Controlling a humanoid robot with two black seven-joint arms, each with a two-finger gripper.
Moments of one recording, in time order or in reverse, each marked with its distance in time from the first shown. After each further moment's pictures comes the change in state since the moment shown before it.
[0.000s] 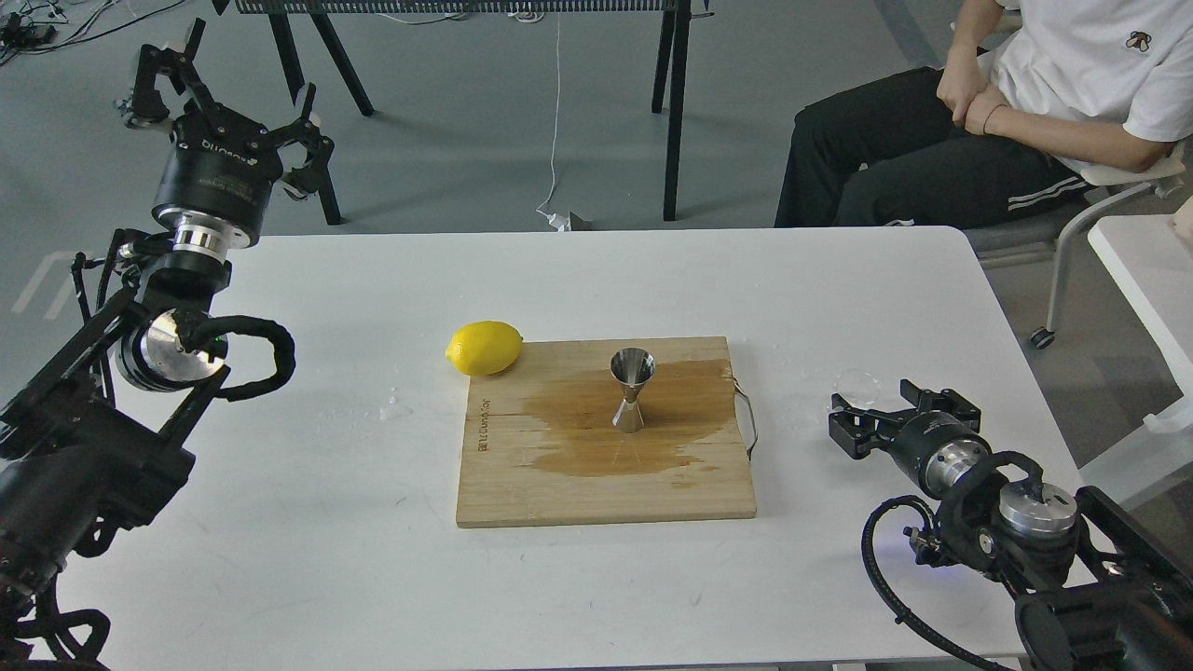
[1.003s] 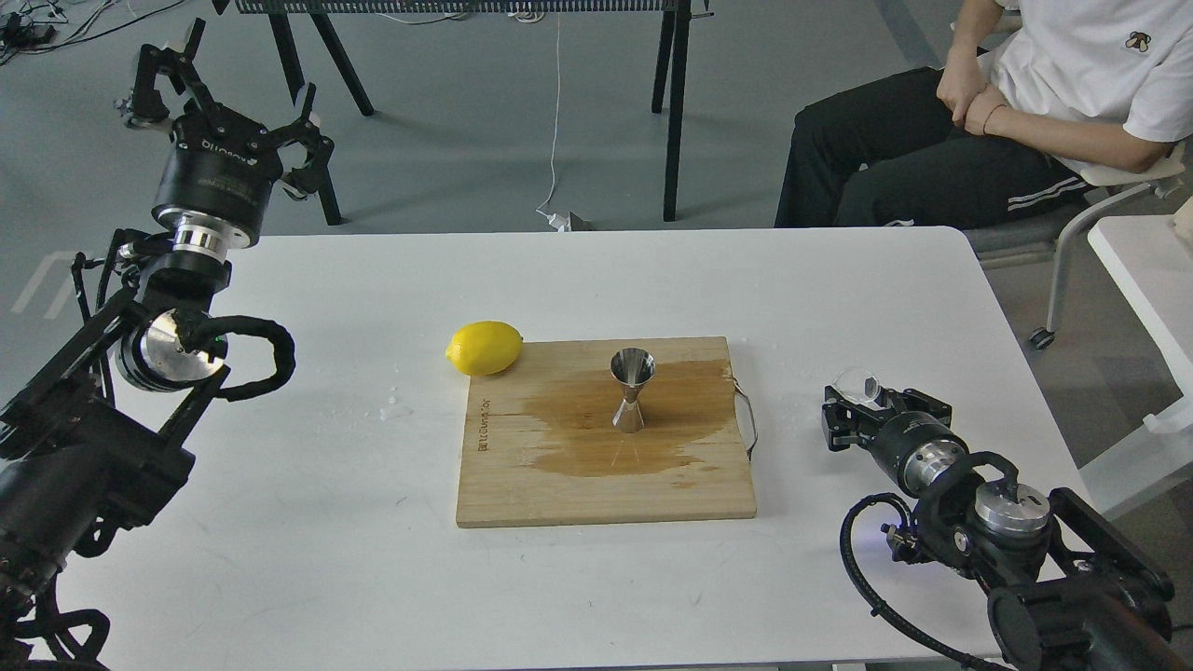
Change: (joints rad) left arm 0.000 0.000 0.000 0.000 0.000 0.000 0.000; right arm 0.019 0.054 -0.007 -0.074 -0.002 0.044 -0.002
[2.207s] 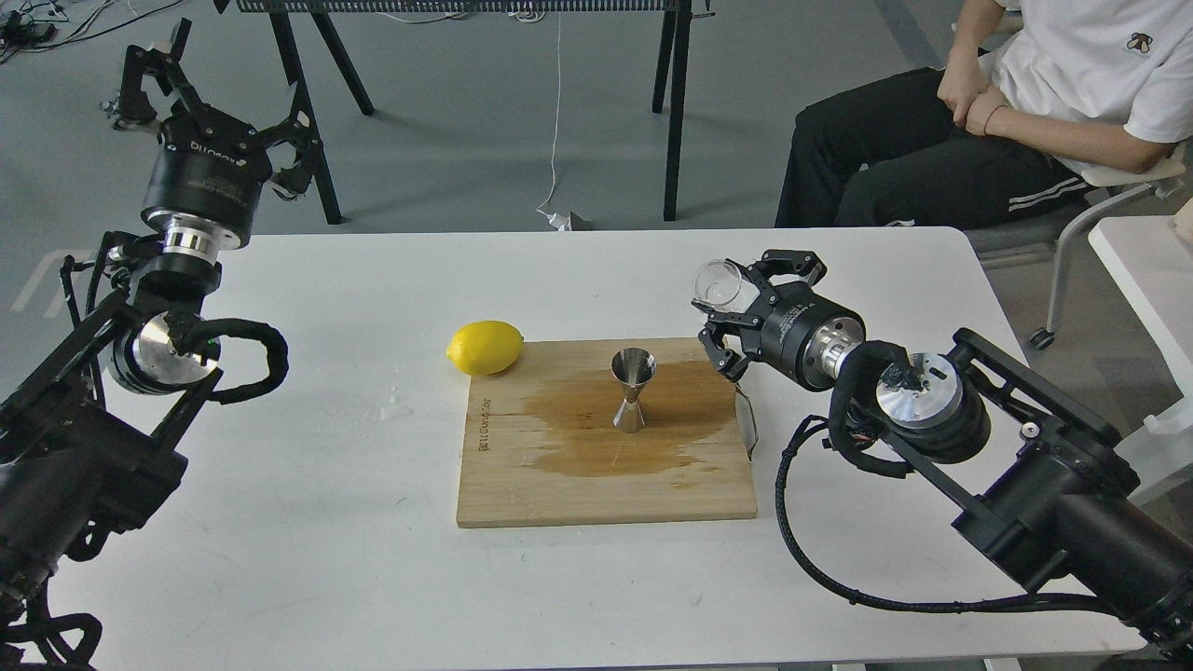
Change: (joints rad) left arm 0.009 0.014 -0.001 -0.003 0.000 0.000 -0.018; right arm 0.296 -0.093 -0.324 0.463 -0.346 -0.316 -0.035
